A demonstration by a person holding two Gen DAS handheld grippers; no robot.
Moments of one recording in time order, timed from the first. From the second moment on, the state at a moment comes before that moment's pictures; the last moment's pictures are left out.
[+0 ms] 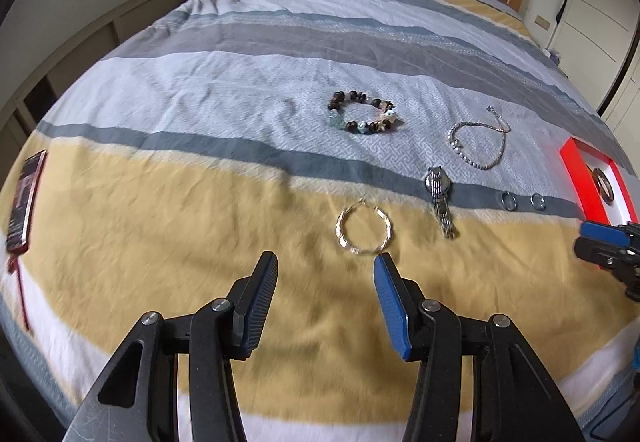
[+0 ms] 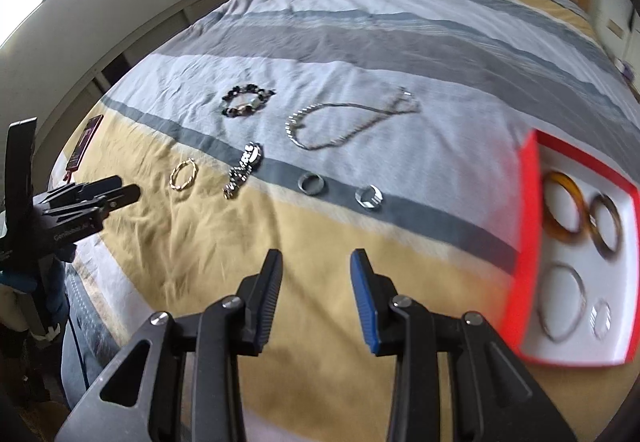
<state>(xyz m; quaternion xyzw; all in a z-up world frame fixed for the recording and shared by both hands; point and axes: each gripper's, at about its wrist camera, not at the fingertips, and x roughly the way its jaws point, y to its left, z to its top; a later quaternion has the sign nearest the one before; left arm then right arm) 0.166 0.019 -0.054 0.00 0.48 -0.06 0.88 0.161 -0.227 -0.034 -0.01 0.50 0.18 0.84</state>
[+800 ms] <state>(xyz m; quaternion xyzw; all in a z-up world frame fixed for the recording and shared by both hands) 0.212 -0.002 -0.101 0.02 0.49 -0.08 0.87 0.233 -0.190 -0.089 -0.04 0.52 0.20 0.83</state>
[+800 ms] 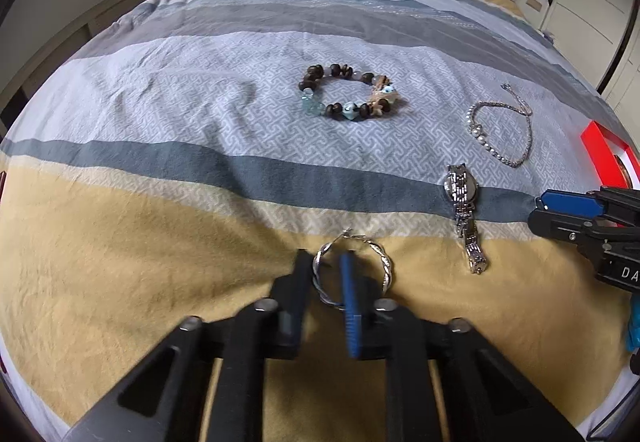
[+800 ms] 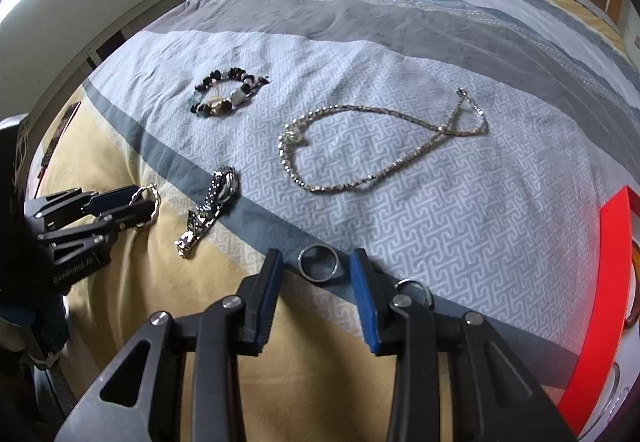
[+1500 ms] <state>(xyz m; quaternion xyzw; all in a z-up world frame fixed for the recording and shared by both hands) 0.161 -0.019 -0.043 0.03 0.45 -0.09 0.89 0.164 -0.205 -0.018 -0.03 0.48 0.22 0.85</state>
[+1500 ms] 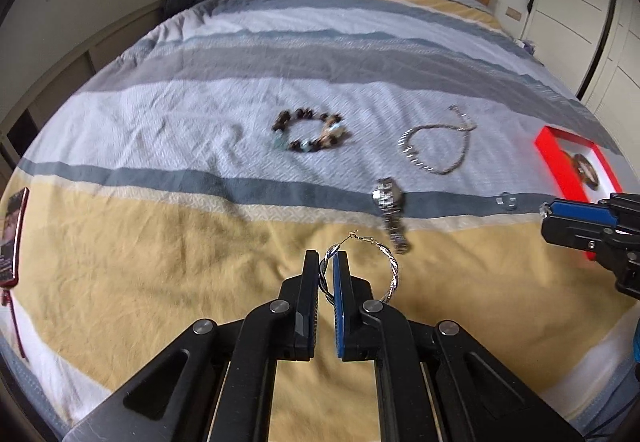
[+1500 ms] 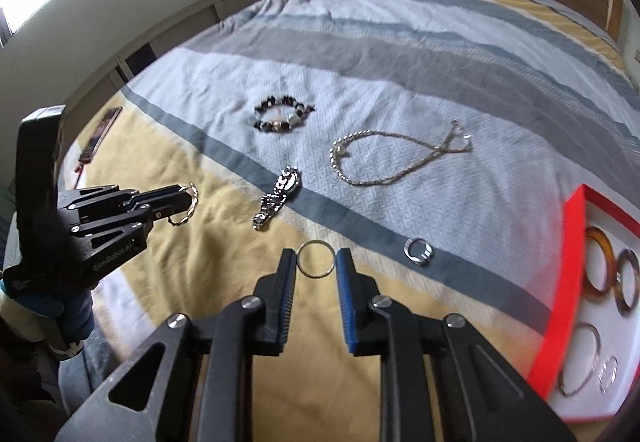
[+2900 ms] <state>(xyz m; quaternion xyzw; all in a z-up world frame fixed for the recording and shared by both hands) 0.265 -0.417 -0.077 0.22 0.45 -0.27 0.82 0.236 -0.511 -0.066 0.02 0.50 0.01 0.86</state>
